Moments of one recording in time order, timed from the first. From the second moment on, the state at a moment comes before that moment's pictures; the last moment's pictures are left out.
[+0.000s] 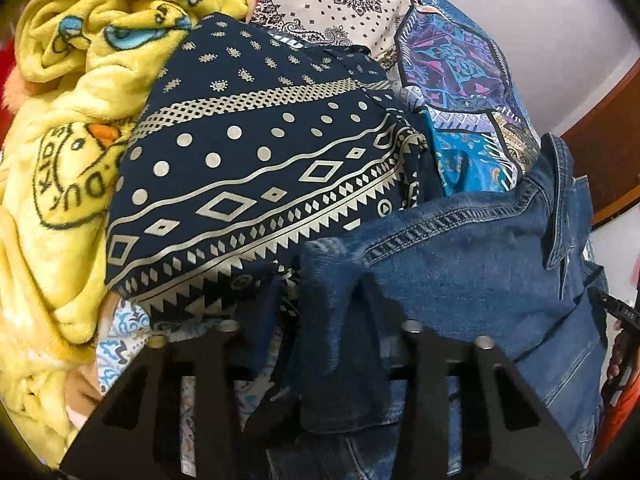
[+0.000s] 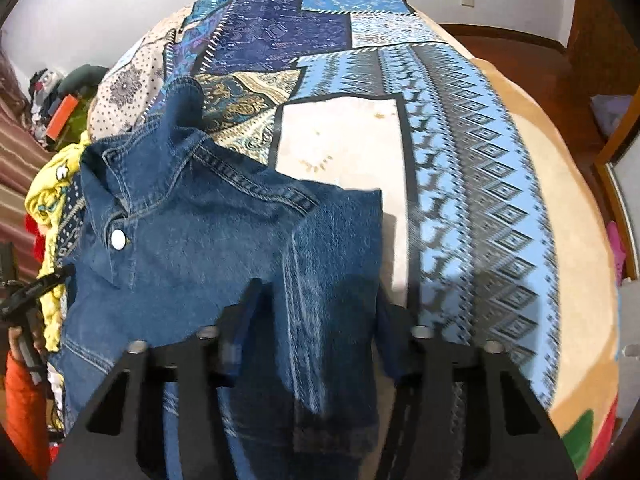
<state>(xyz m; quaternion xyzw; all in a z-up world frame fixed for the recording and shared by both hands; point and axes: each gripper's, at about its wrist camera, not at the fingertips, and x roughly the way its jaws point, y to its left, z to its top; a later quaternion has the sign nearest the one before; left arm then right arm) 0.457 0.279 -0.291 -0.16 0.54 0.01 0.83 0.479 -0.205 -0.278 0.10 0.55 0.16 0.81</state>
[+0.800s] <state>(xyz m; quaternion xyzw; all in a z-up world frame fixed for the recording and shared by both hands) 0.489 0.297 -0.191 -0.12 0.43 0.09 0.89 0.545 -0.144 -0.187 0.07 0.43 0.19 0.88</state>
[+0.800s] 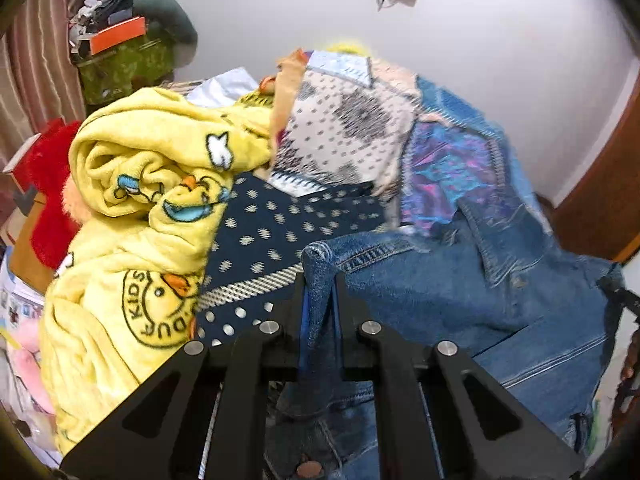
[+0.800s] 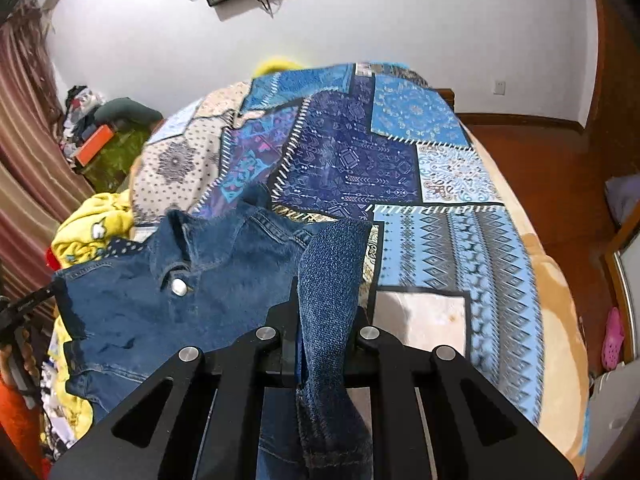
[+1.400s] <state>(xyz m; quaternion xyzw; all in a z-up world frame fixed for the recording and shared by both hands) 0.516 0.296 -0.258 -0.06 0.51 0.13 0.85 0.567 -0.157 -0.250 0.04 0.52 0.12 0.84</state>
